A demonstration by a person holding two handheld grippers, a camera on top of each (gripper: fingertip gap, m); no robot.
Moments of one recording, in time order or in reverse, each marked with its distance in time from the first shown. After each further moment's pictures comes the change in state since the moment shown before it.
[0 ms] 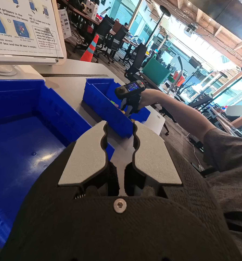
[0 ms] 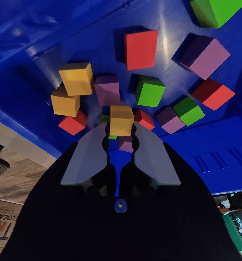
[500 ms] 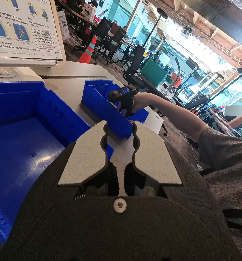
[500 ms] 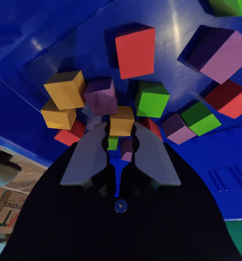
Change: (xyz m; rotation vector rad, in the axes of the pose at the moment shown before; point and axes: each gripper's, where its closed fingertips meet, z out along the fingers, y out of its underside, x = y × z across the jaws) left arm 0.002 -0.003 -0.004 0.008 0.014 0.002; right arm 0.000 -0.003 0.021 -0.030 -0.067 0.066
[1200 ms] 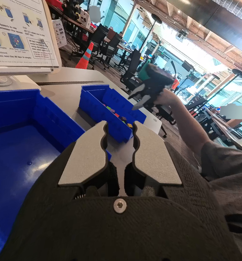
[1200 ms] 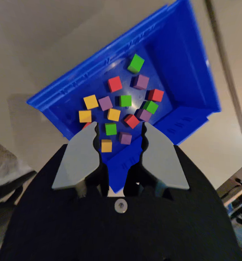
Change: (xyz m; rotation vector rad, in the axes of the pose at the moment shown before) left arm 0.006 -0.008 0.007 0.033 0.013 0.024; right arm -0.014 0.010 -0.133 0.543 0.248 0.143
